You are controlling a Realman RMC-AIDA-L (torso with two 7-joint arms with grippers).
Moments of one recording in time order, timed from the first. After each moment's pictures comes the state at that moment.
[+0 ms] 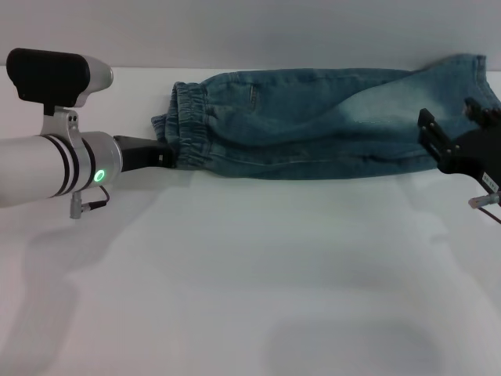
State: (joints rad) left arm -0.50 -2.07 -1.58 -0.88 2.18 -0.52 0.63; right arm -0.18 2.07 1.22 1.40 -0.14 0.25 -2.81
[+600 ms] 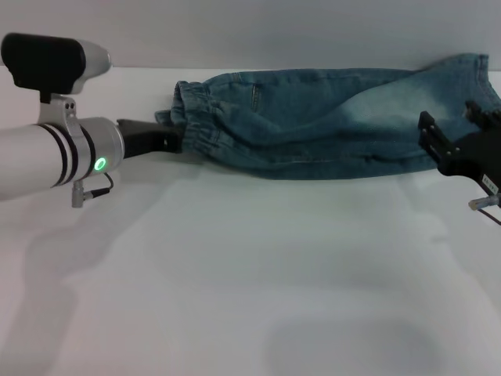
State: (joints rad) left arm -0.47 -2.06 -1.56 -0.97 2.15 -0.51 0.63; right arm -0.17 2.07 1.23 1.38 -0.14 0.25 -2.82
